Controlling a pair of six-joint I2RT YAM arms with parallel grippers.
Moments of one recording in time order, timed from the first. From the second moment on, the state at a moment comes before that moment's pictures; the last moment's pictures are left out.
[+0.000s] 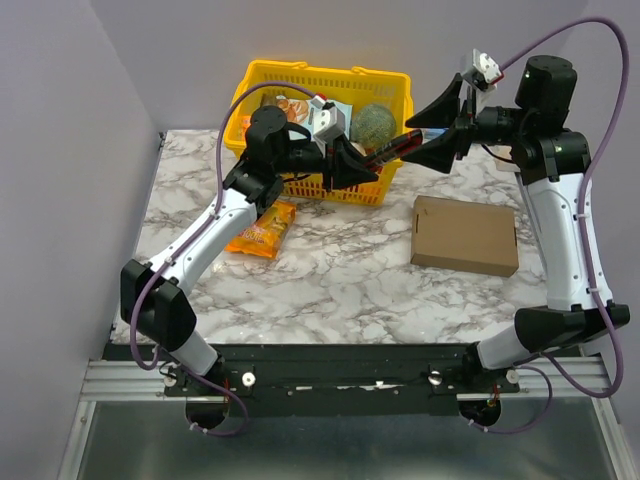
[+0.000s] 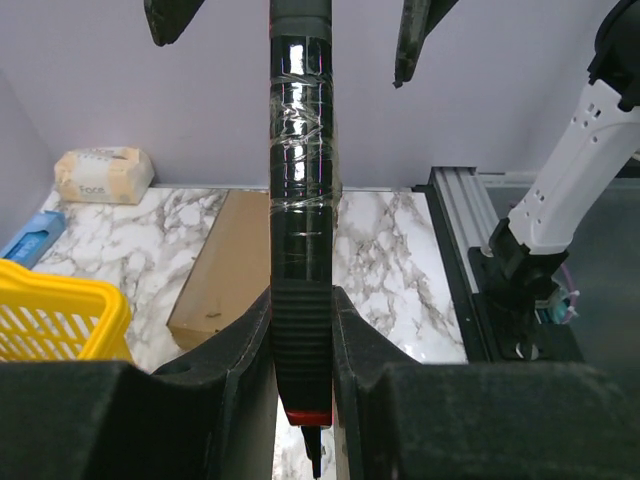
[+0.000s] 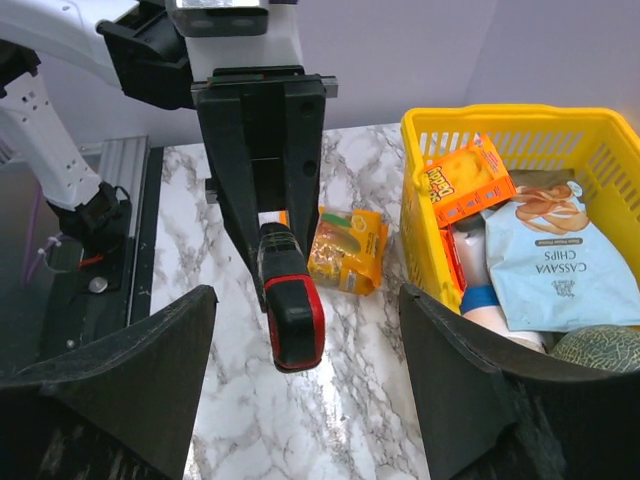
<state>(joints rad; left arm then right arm) -0.54 1.58 1.51 0.17 1.04 -0.11 0.13 1.51 1.96 -0.69 -1.26 -0.30</state>
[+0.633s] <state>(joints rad) -0.56 1.62 1.54 0.25 1.05 -0.20 0.20 1.54 1.96 -0.73 -1.24 -0.31</state>
